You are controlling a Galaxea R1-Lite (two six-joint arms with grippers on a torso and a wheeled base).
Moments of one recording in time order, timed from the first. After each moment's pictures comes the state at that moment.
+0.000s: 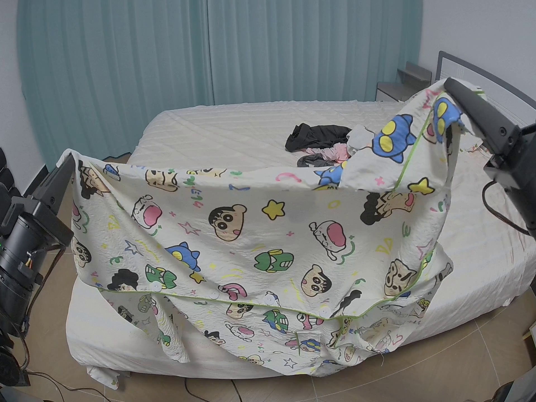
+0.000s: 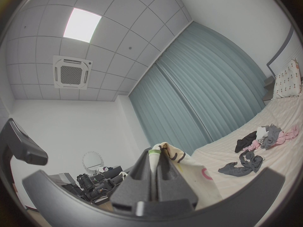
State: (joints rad) left arm -0.37 1.22 -0.22 -1.35 0.14 -0.10; right arm 0.68 1.31 -0.58 -1.17 0.06 0.45
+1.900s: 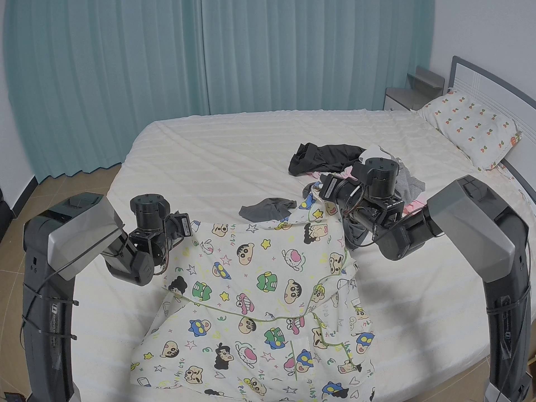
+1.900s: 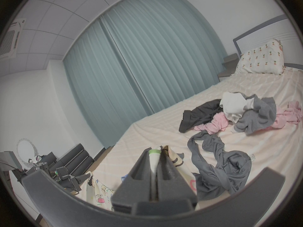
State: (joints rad) left arm -0.17 2.49 -1.22 -0.99 0.24 -0.16; right arm 0.40 2.48 -1.52 -0.87 -0.03 0.45
